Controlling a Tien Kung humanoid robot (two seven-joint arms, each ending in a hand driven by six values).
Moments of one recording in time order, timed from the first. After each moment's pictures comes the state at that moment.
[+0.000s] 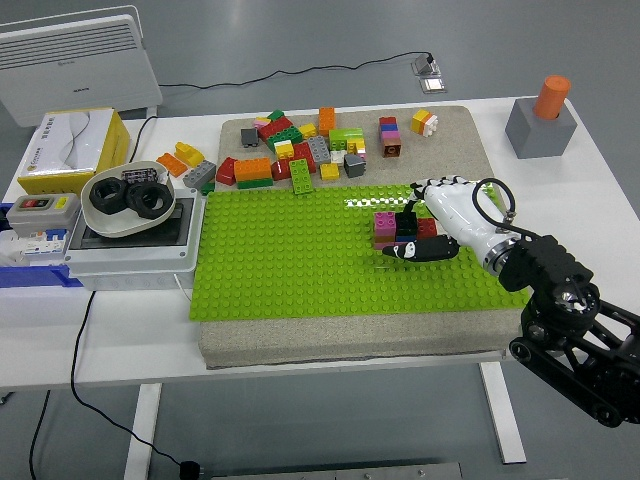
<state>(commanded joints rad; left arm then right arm) -0.01 0.05 -2.15 -0.27 2.27 0.05 0.23 0.45 -0.31 0.77 1.38 -2.15 -0.06 -0.29</state>
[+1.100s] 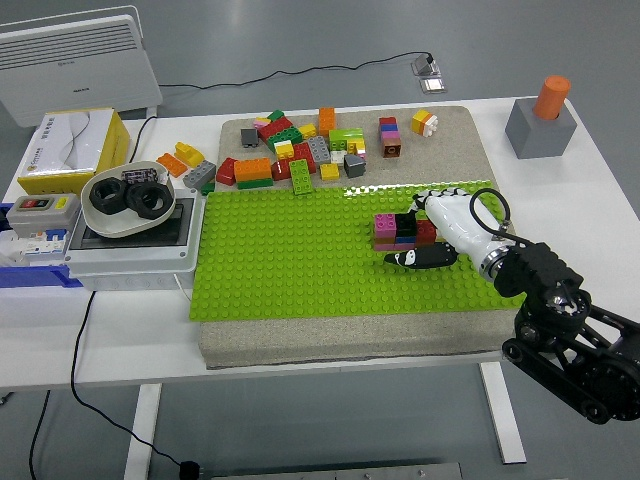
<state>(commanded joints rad) -0.01 0.05 -2.15 -0.26 2.27 0.05 0.23 0.46 -0.29 0.75 1.29 -2.11 -0.07 -0.29</state>
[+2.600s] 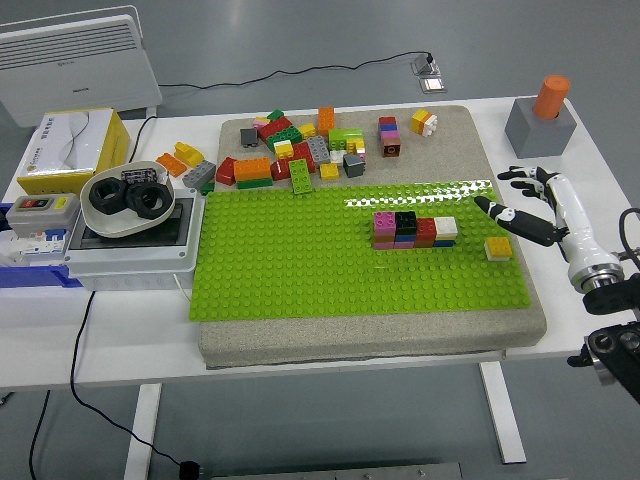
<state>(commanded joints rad) -0.02 0.06 -2.06 -0.28 2.23 0.04 0.23 0.13 -0.30 1.18 1.47 -1.44 -0.37 -0.02</state>
